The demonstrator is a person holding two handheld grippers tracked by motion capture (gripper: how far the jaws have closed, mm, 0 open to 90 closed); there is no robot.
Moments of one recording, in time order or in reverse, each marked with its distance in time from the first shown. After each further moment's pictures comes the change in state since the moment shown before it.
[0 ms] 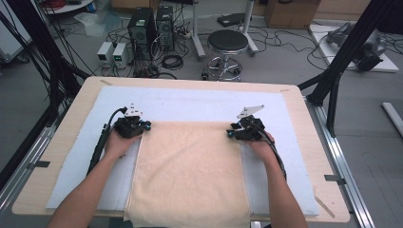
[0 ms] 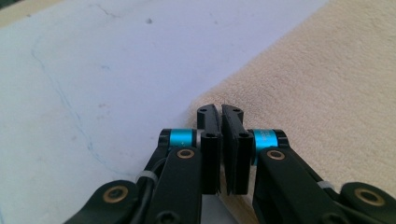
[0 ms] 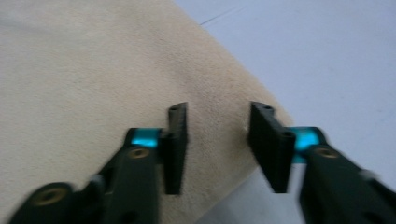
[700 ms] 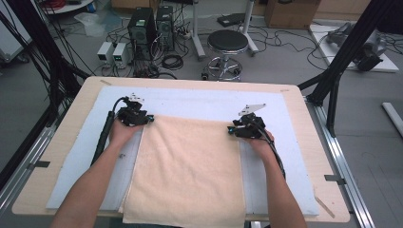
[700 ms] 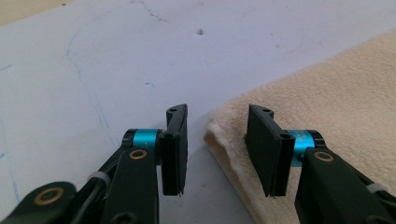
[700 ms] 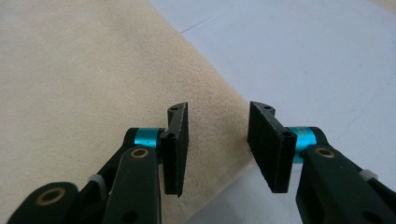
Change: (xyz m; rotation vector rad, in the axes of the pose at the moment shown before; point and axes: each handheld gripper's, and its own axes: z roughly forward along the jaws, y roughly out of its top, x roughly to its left) left arm 0.025 0.022 0.025 0.063 0.032 -0.112; right arm -0.006 0.001 0.002 -0.021 -0.063 0.051
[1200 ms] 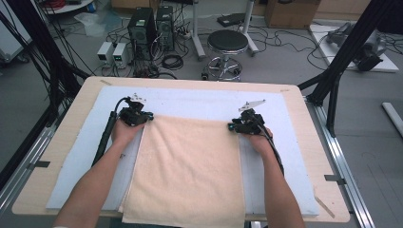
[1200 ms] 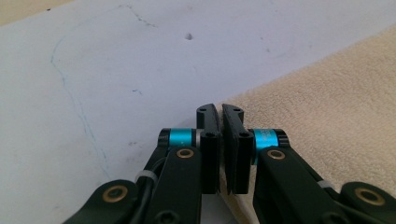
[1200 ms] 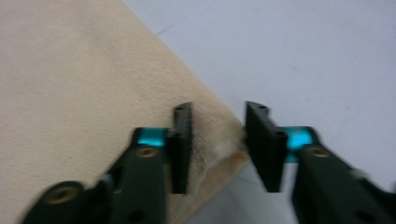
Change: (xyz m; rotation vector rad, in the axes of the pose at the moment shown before) left arm -0.002 0.001 0.004 -0.015 0.001 0.004; right arm -0.015 0.004 0.011 0.016 0.038 0.051
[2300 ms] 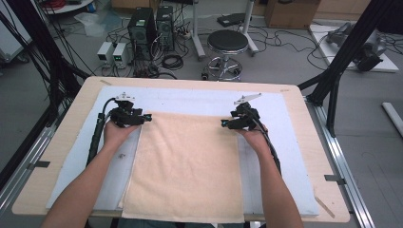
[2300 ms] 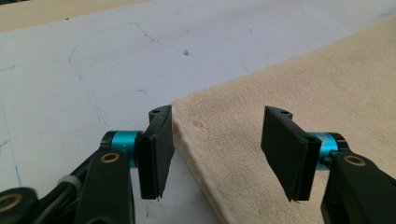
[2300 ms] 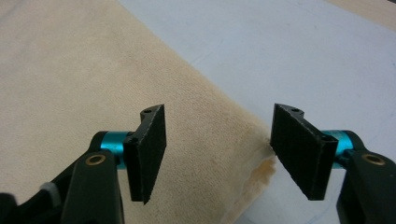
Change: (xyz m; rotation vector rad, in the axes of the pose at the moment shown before) left arm 0.007 -0.005 -0.034 -0.095 -0.078 -0.091; right arm 0.009 0.026 0.000 -0.020 -0.016 0.046
